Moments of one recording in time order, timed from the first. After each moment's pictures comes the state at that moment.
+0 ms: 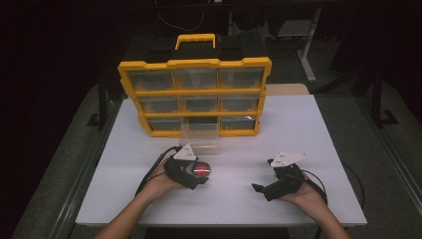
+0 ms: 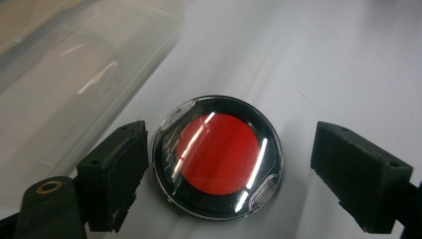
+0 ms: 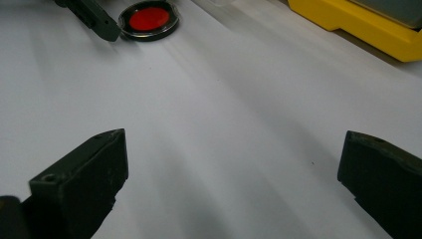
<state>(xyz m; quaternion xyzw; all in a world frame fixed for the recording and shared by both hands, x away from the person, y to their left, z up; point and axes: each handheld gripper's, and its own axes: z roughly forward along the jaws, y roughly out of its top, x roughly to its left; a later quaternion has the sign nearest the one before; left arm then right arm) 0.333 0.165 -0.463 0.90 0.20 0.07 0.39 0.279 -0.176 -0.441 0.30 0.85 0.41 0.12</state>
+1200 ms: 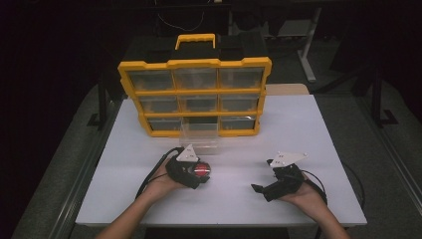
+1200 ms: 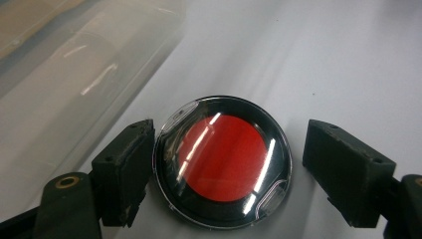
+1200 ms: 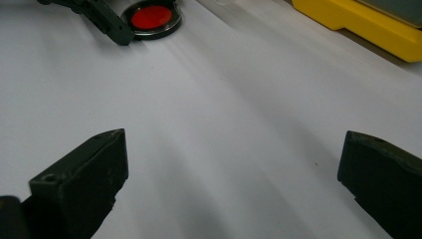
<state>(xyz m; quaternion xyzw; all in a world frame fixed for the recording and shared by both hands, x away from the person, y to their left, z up) 0.333 0.161 -0.467 0.90 0.20 0.09 0.38 0.279 -0.175 -0.442 0.30 0.86 0.40 0.12</state>
